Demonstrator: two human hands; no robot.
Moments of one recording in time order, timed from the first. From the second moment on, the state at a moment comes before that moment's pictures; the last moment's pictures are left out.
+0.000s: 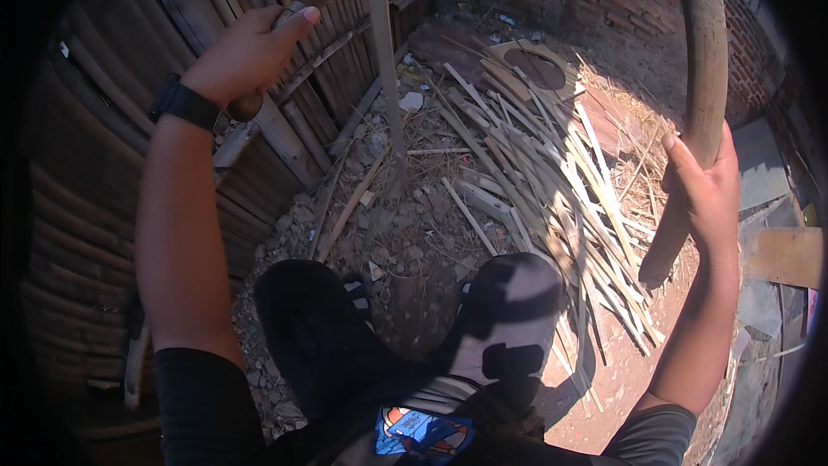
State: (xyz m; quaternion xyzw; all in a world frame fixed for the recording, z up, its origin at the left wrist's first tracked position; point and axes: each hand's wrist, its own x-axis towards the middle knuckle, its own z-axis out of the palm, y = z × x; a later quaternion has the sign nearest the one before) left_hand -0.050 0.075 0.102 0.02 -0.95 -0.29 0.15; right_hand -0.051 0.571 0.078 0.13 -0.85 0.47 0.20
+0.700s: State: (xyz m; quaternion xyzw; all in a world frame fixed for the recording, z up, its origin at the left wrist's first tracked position) left_hand -0.074 0.063 0.026 0.04 -0.96 -0.23 0.14; right_hand -0.052 0.525 0.043 0.08 -0.90 0.43 0.07
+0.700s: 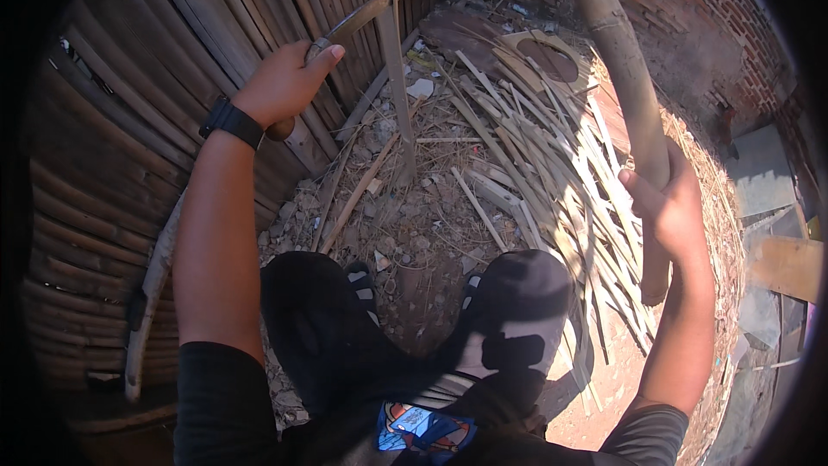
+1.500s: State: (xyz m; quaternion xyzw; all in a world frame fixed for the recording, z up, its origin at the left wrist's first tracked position) left_hand -0.121 0.059 -0.063 0.10 -0.97 -0.22 0.09; right_hand -0.106 0.519 -0.043 0.11 -0.88 0.45 -0.06
